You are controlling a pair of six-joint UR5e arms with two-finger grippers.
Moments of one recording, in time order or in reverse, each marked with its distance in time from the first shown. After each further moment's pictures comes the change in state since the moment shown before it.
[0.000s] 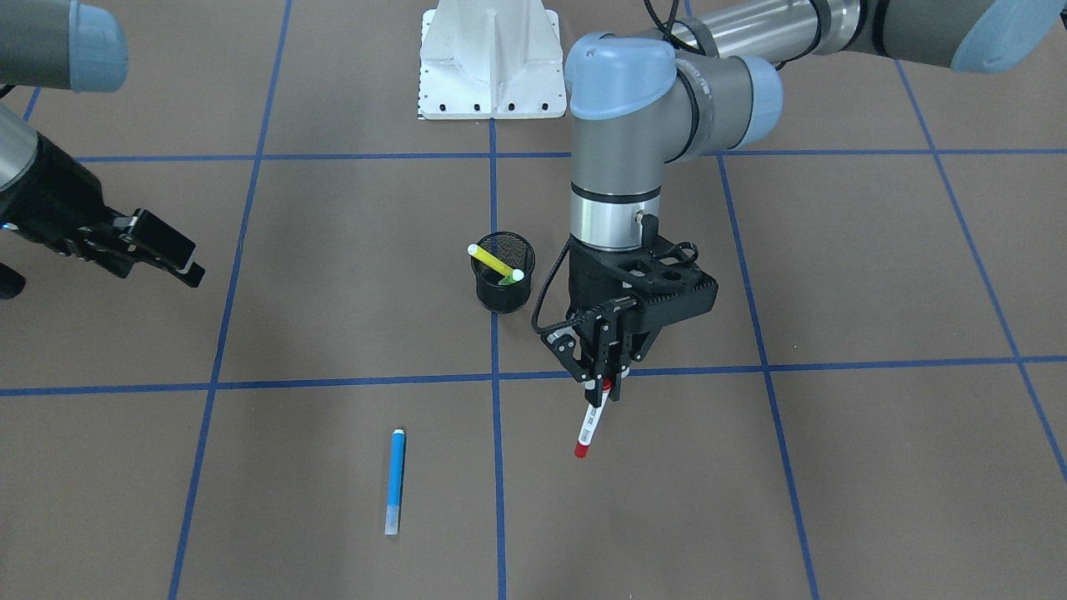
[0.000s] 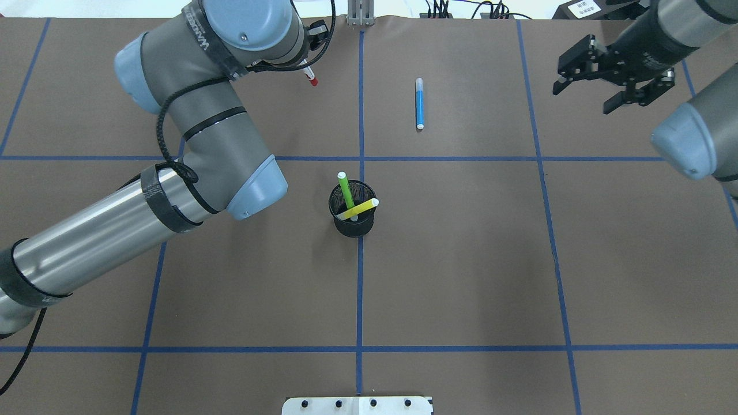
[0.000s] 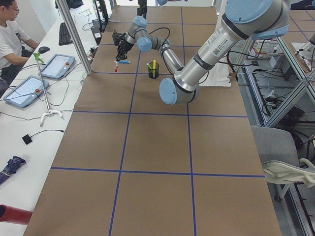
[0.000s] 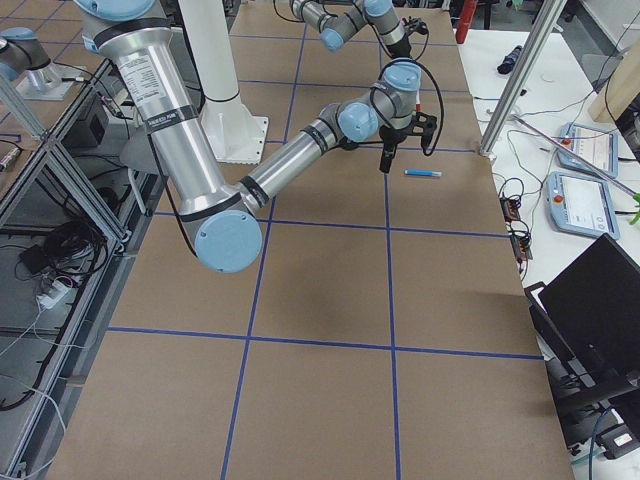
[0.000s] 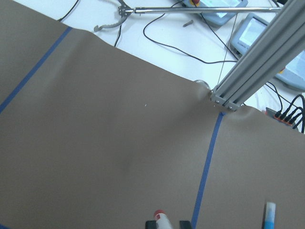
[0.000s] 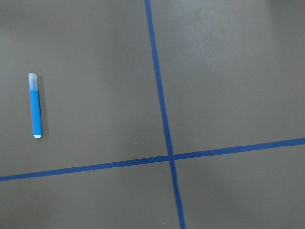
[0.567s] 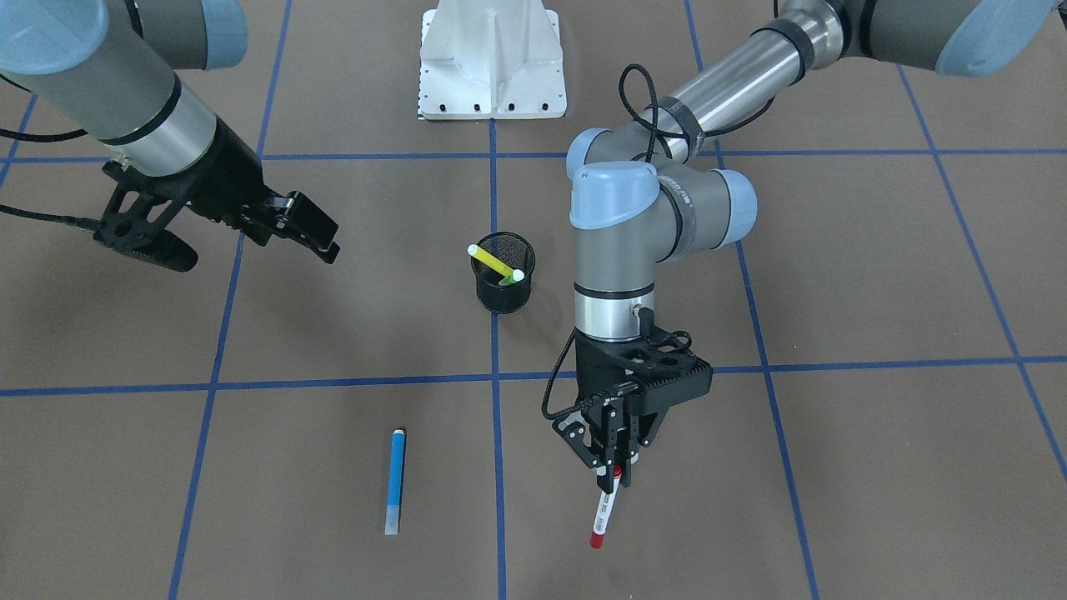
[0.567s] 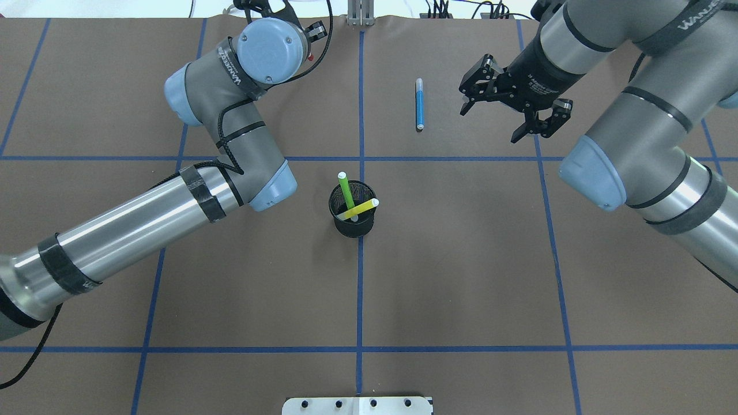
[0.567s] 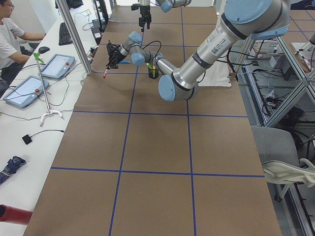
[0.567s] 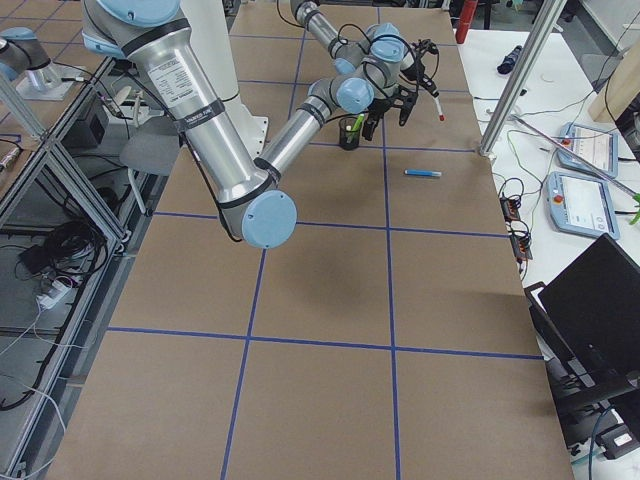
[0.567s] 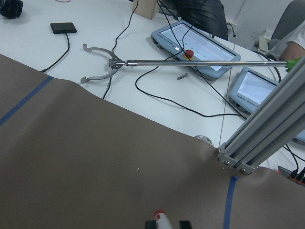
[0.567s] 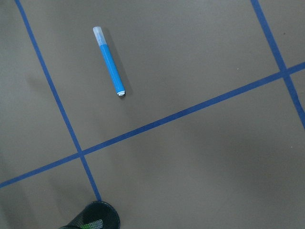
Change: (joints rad) left arm 0.015 -0.054 0.302 -0.302 0.153 -0.003; right arm -0.155 0.127 -0.009 -0.004 -0.070 0.278
